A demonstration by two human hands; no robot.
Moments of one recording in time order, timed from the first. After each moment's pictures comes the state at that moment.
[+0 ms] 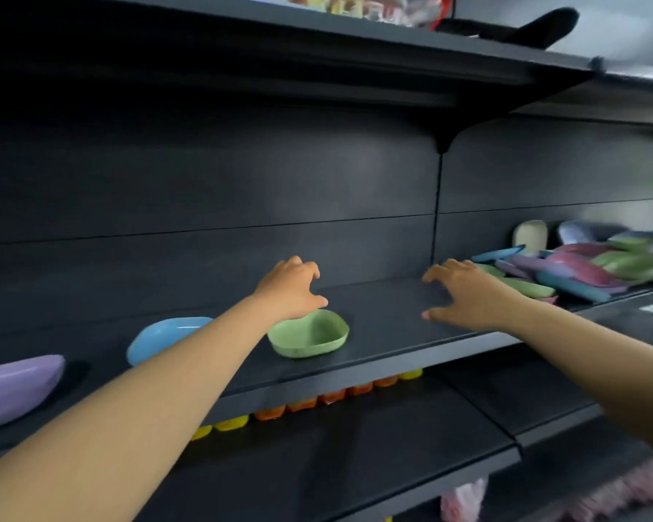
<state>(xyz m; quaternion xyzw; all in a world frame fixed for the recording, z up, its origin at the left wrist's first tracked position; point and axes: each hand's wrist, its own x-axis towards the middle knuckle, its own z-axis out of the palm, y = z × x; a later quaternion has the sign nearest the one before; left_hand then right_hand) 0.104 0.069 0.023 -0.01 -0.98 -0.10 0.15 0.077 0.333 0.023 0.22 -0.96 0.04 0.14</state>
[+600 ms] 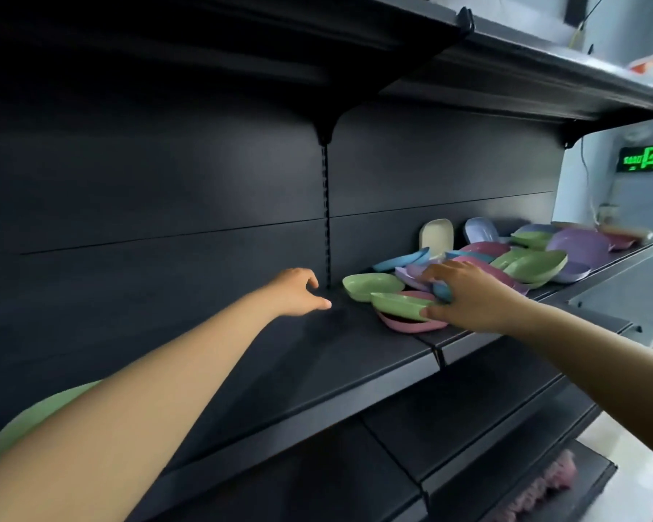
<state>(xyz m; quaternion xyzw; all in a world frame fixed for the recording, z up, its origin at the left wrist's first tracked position) -0.108 0.286 0.018 -0.07 -0.98 -0.19 0.03 -0.087 0.551 0.008 0.16 -0.97 0.08 0.16</state>
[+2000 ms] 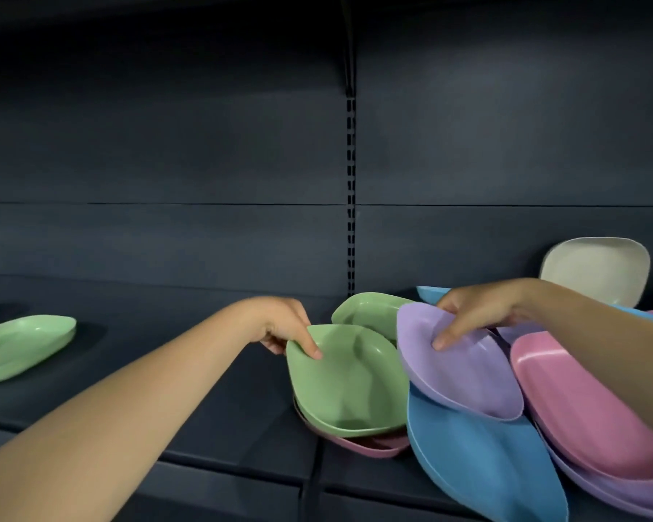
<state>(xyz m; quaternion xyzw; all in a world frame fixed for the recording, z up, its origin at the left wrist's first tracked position) -0.276 0.415 -0.027 0.29 -0.88 -0.35 -0.14 -0.456 0.642 -0.010 0.41 -0.82 0.16 -0.35</state>
